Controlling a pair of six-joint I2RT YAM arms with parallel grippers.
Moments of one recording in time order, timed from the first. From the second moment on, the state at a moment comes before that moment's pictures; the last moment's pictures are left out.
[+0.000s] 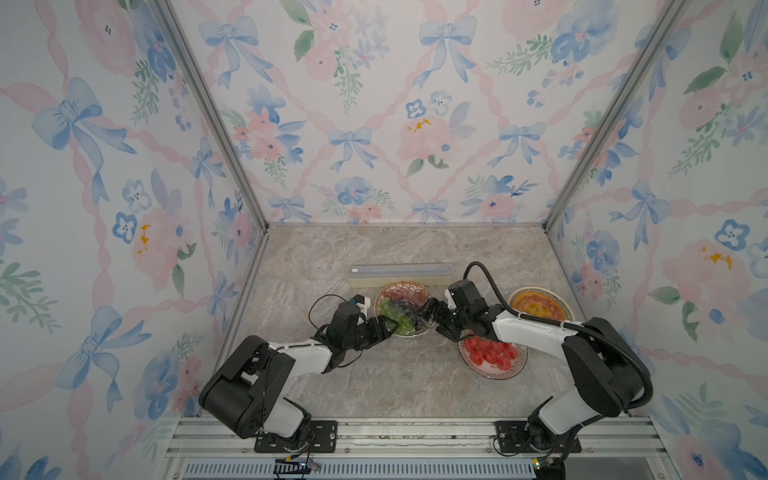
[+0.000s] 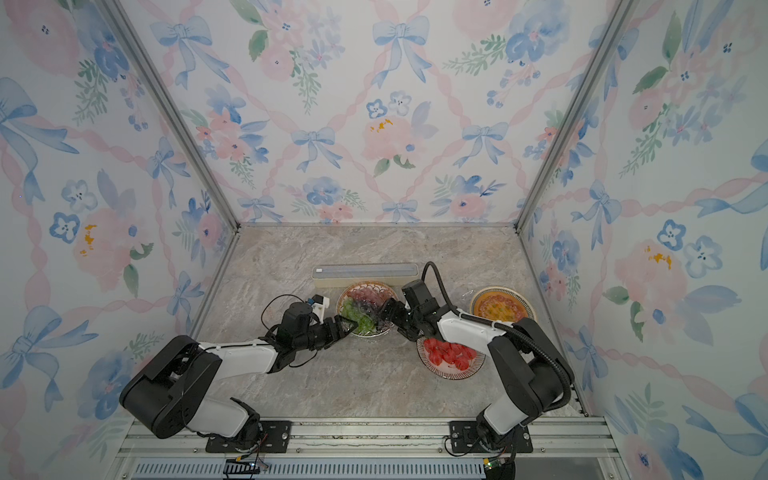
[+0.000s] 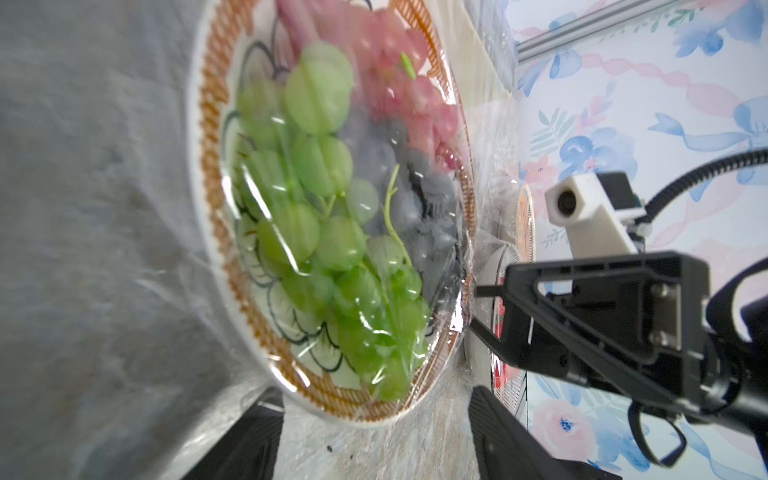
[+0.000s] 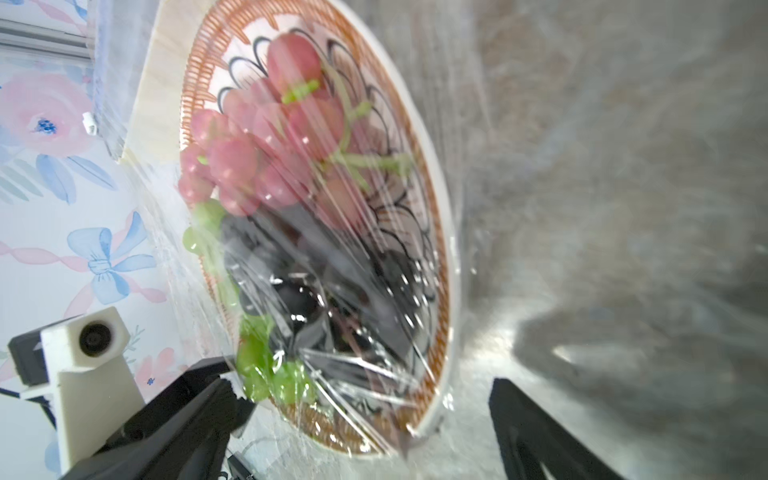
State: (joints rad) left arm -0.50 1.44 0.39 0.46 0.41 -0.94; right arm 0.63 1.55 0.79 -0.12 -0.26 1.07
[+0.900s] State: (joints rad) left arm -0.15 1.25 0.41 0.25 0.47 -0.74; right arm 0.95 1.72 0.83 0.20 0.02 1.42
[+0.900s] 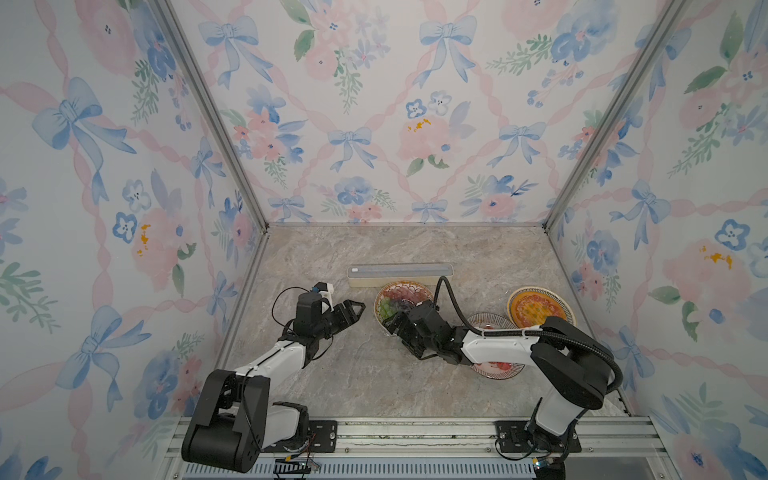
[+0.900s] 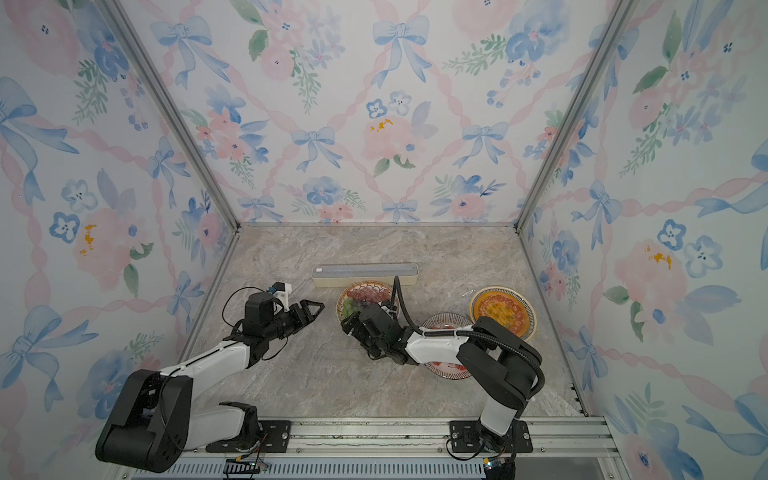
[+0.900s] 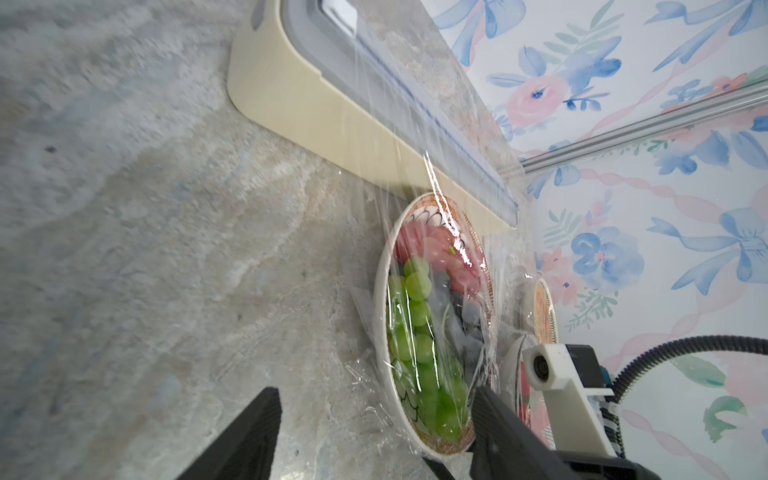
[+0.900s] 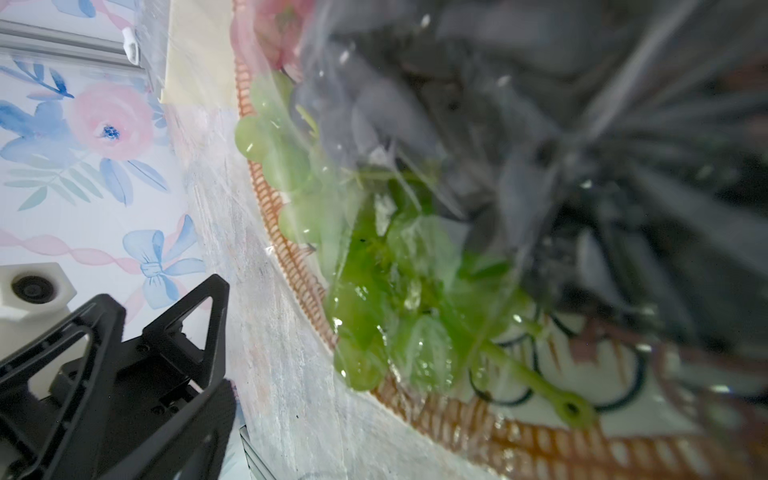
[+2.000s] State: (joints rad) left arm 0.05 1.81 0.98 0.13 0.56 -0.54; right arm 0.84 2.08 1.75 -0.42 0.24 0.32
